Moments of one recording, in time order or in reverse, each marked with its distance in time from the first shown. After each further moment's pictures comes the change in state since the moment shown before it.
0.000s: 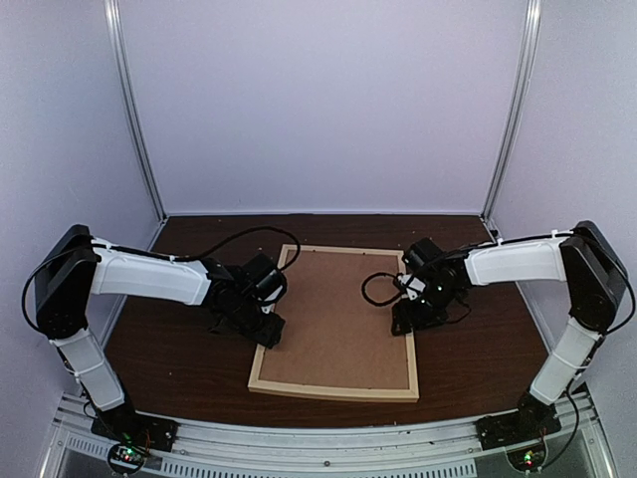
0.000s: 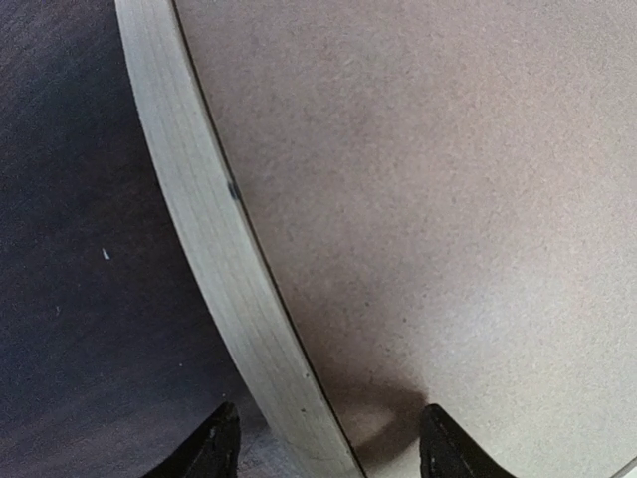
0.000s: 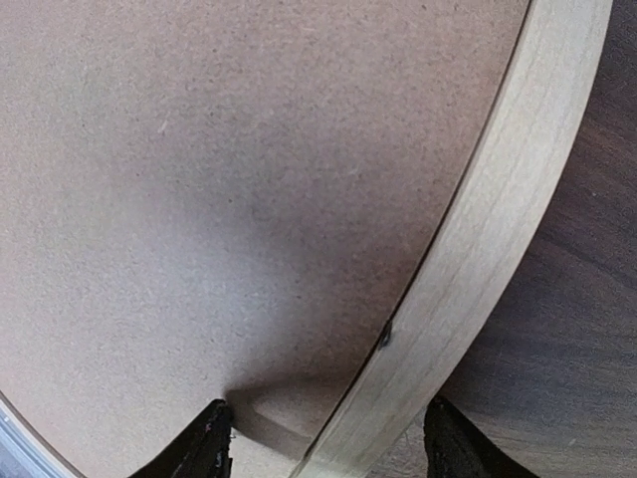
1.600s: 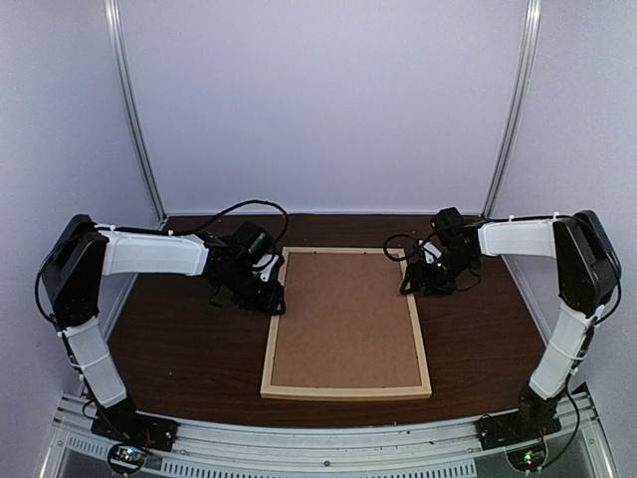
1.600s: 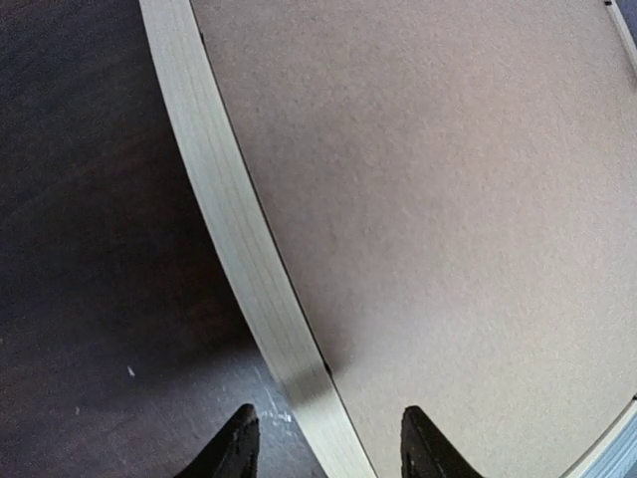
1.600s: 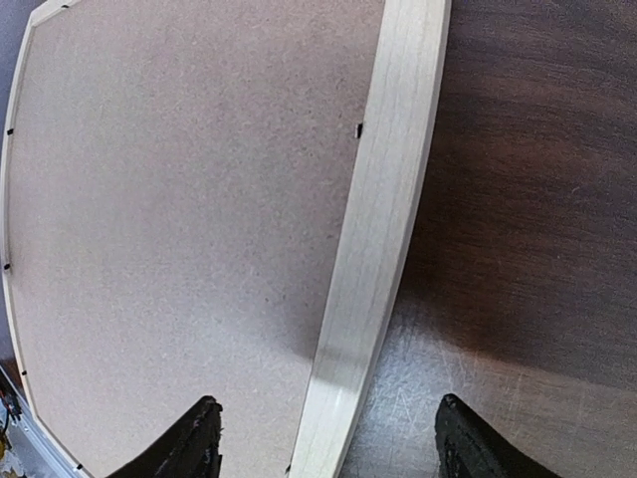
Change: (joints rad) left arm 0.167 0.034 0.117 0.033 0.224 0.013; right arm -0.266 0.085 0.160 0.042 -0.179 -0.063
